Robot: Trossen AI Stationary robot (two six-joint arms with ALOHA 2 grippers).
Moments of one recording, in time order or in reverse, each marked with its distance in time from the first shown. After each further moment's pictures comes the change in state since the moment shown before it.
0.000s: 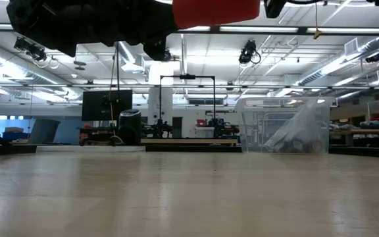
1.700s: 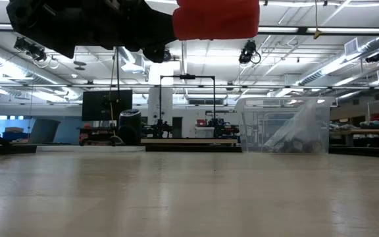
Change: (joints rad) left arm 0.000 0.000 0.000 -0.055 -0.023 0.080; right arm -0.126 0.275 0.621 -1.096 -0.160 -0.012
